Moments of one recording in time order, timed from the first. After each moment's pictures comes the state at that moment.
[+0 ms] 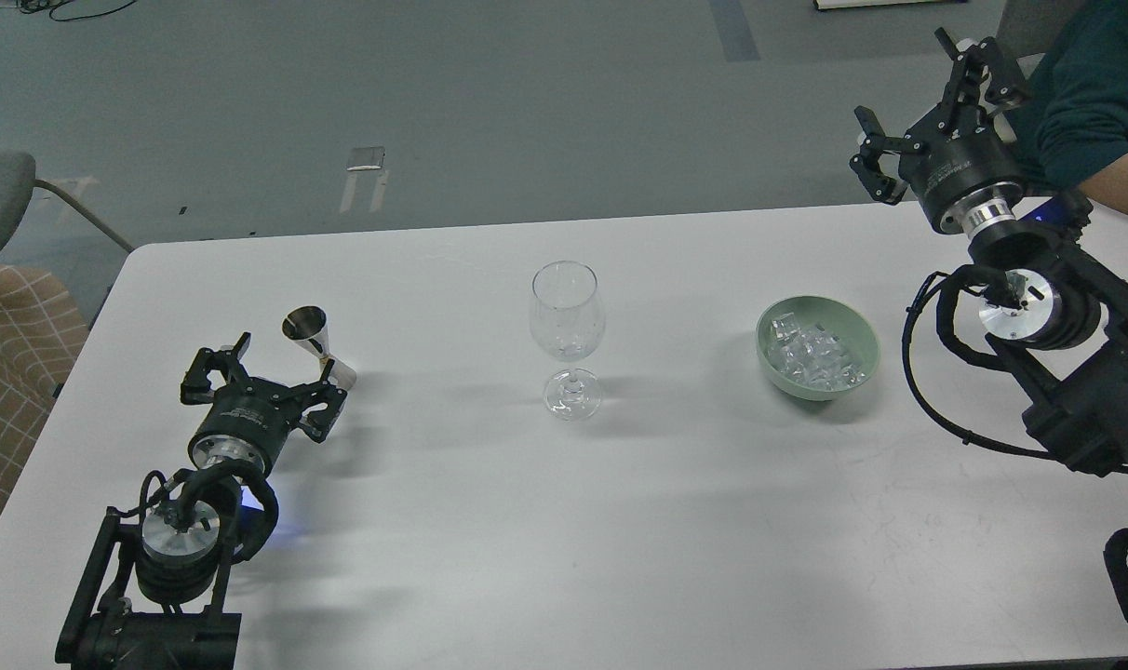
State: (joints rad) left arm -0.12 -0.04 -1.76 -1.12 0.31 -0.09 0.21; right arm 0.72 -0.32 0.95 0.80 -0.20 0.19 0.32
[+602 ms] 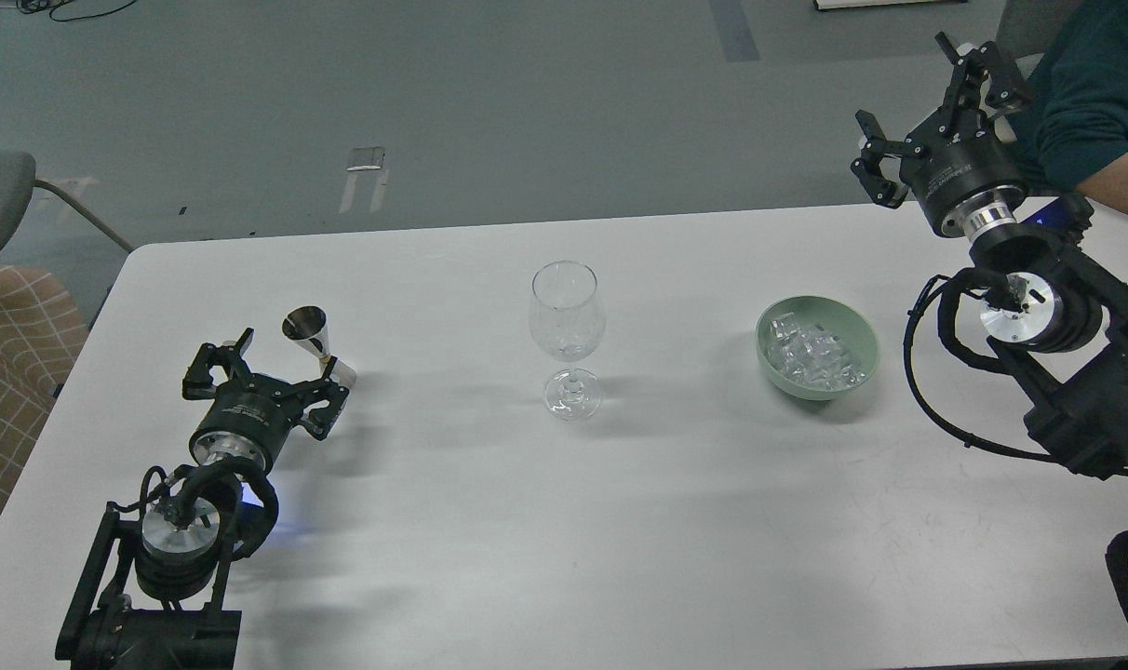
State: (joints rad) left arm -0.13 -0.04 -1.76 -1.12 0.32 -0.09 0.22; right arm 0.71 -0.32 0.95 0.80 -0.20 0.19 0.31
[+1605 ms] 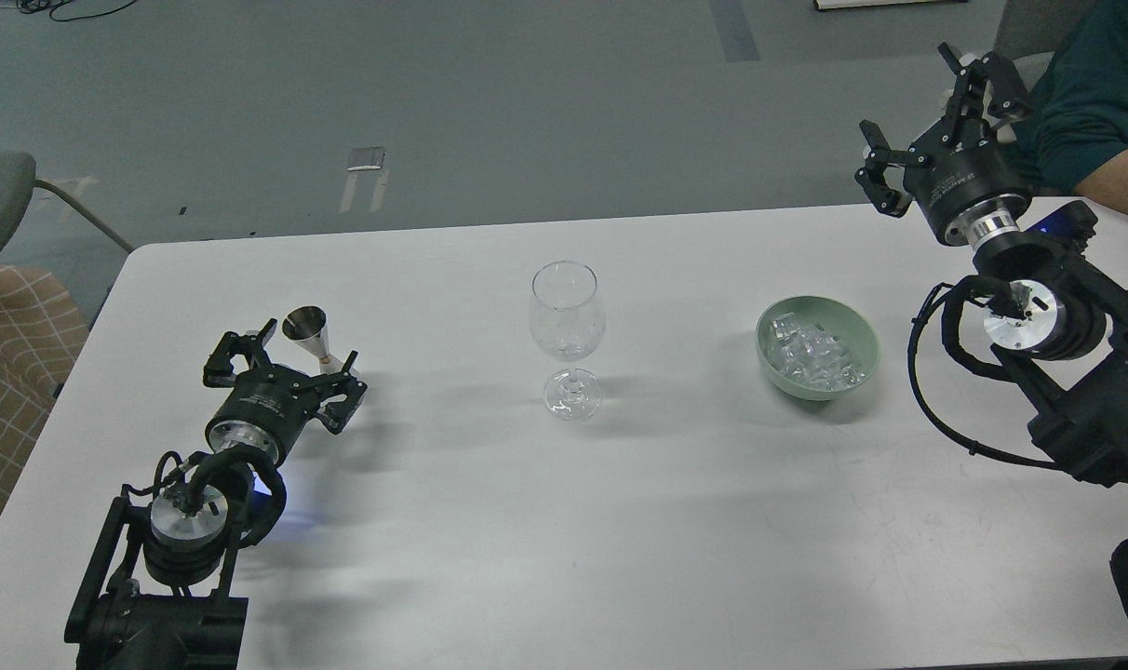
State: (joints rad) left arm -0.17 -0.04 -1.75 -1.09 0.32 -0.10 0.27; right arm 0.70 -0.33 0.95 0.80 -0.20 0.19 0.31
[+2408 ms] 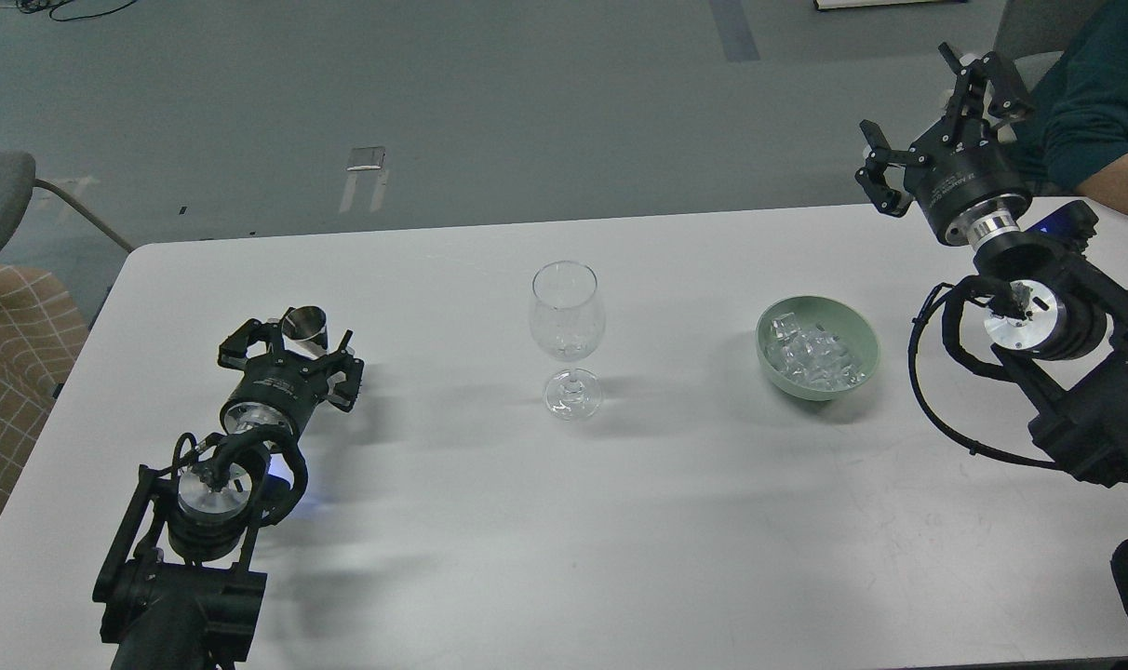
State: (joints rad) left arm -0.26 -0.04 -1.70 -0.97 0.34 -0.11 0.17; right arm 0.70 -0.33 0.95 0.80 -0.20 0.19 0.31
